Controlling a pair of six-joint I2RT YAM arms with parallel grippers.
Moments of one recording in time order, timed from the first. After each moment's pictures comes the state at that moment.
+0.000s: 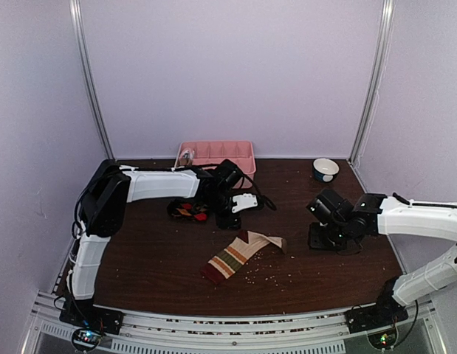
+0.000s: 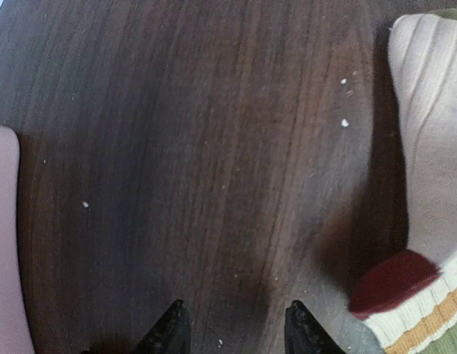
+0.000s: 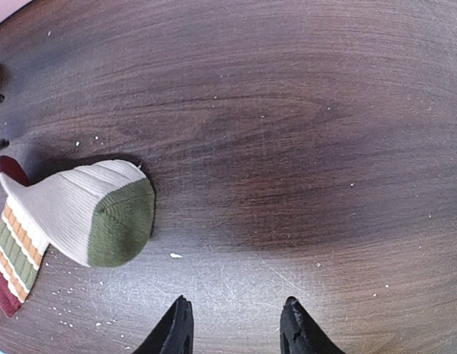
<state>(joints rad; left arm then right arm) -0.85 2.25 1.77 -0.60 0.11 0.61 0.80 1.26 0.80 -0.70 0.28 0.85</state>
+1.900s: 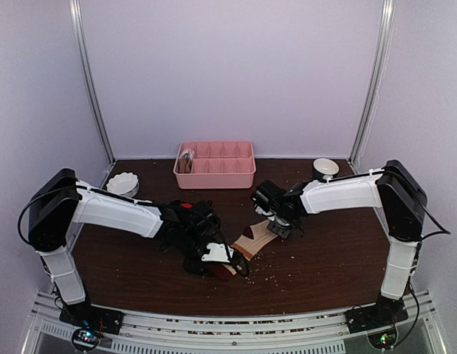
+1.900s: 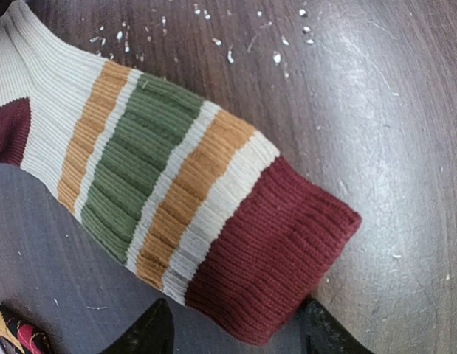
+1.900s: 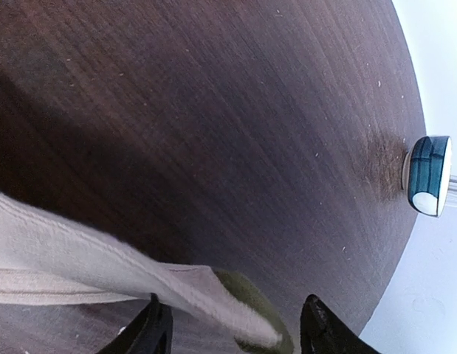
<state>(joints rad) -1.00 1.82 1.06 -0.42 0.10 0.80 0.83 1.90 1.26 -0.60 0.59 -0.15</state>
